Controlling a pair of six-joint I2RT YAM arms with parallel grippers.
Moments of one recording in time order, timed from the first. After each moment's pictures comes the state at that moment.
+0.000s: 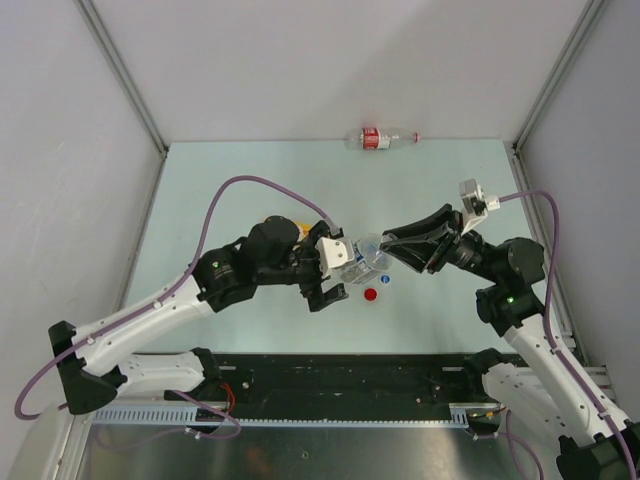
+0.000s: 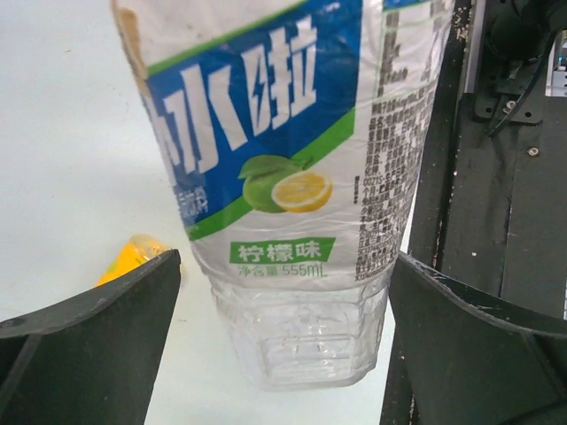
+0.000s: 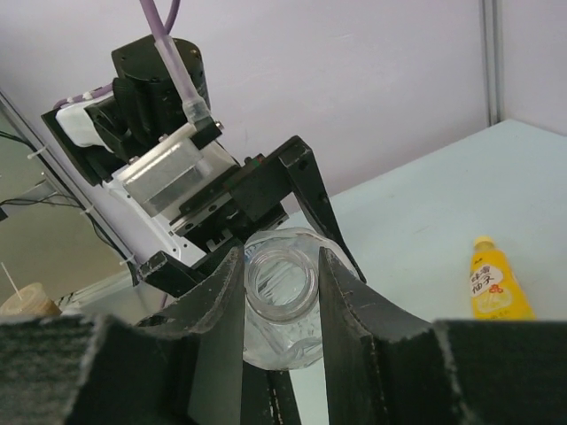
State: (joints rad) left arm -1.00 1.11 1.12 -0.51 0.25 0.32; right arm 0.39 0.73 0.68 0.51 -0.82 0.68
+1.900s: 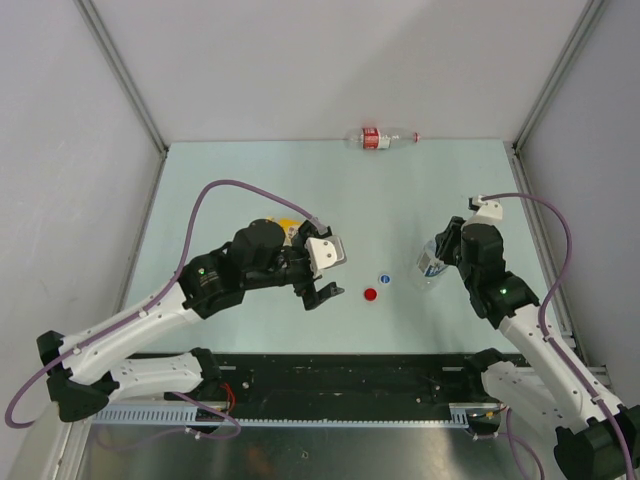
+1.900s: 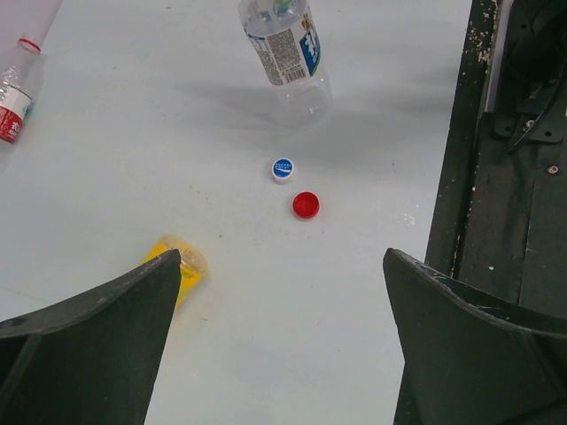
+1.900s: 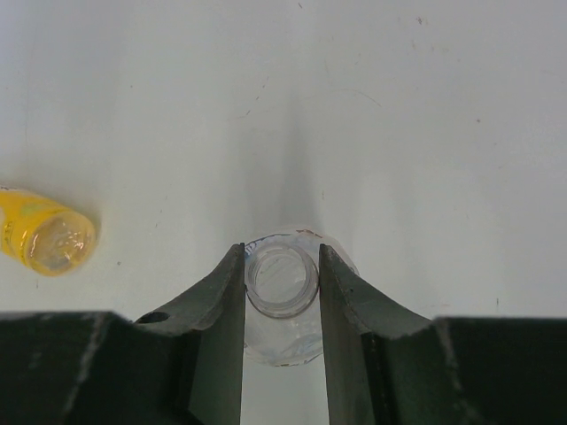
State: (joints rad) left arm -1.00 1.04 1.10 -0.48 0.19 0.32; right arm 0.37 0.81 0.68 -0.30 0.34 0.39
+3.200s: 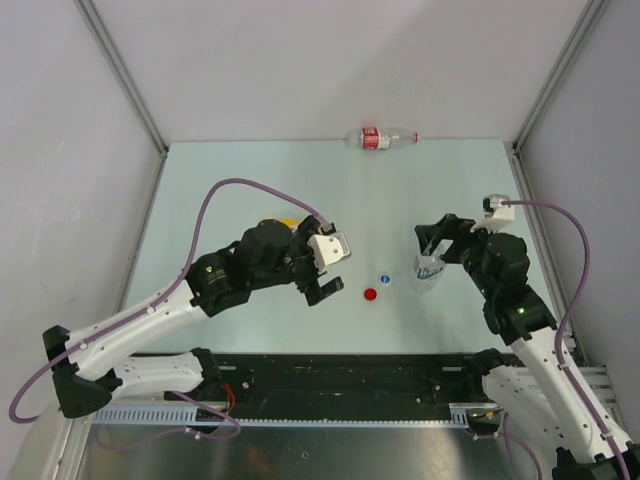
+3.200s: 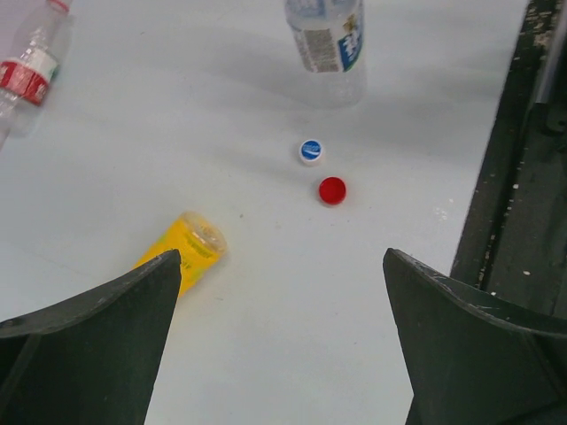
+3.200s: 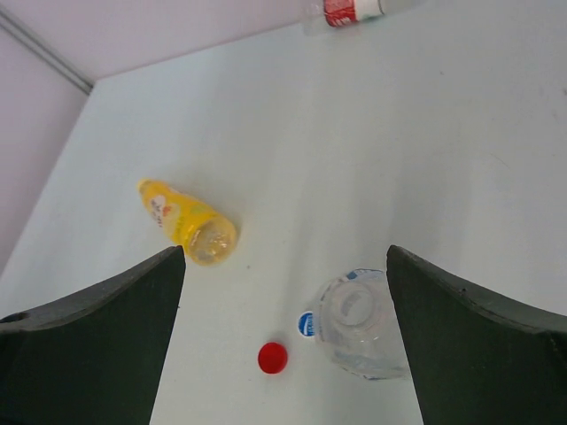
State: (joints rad) left arm -1.01 1.07 1.10 -0.48 0.10 0.31; right arm 0.34 0.65 0.68 -0.22 0.06 0.44
